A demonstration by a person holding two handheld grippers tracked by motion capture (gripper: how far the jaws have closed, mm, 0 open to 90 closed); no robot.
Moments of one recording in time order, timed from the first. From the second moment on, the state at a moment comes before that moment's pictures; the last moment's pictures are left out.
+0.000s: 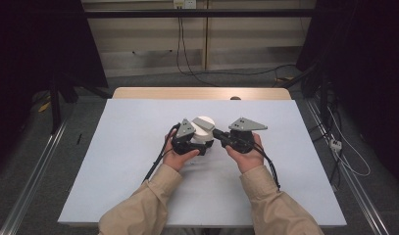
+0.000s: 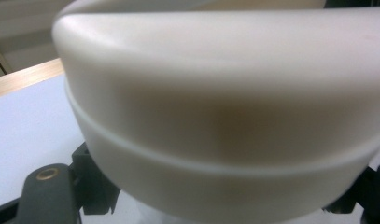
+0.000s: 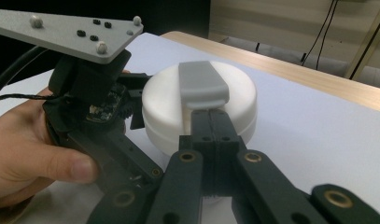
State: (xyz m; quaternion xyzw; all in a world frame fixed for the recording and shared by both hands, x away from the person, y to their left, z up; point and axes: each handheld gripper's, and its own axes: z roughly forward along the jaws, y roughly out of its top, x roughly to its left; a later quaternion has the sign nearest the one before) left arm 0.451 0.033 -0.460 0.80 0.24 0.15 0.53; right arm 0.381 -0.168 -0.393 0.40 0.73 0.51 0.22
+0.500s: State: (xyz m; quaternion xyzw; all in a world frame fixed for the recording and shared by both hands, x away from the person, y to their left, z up) left arm 0.452 0.032 -0.460 0.79 0.24 0.15 0.54; right arm 0.387 -0.164 -0.382 0.39 0.73 0.52 0.23
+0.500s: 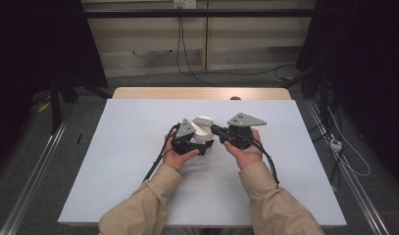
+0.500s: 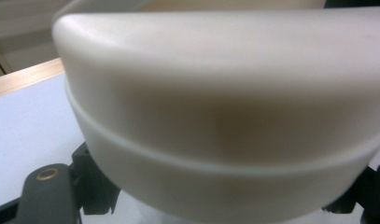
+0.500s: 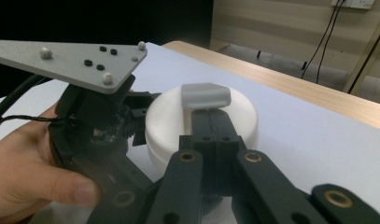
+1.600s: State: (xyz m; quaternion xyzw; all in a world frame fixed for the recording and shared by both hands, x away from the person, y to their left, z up) left arm 0.452 0.032 -0.460 0.79 0.24 0.15 0.54; right arm 0.404 -0.150 -0.367 0.37 0.73 0.52 0.24
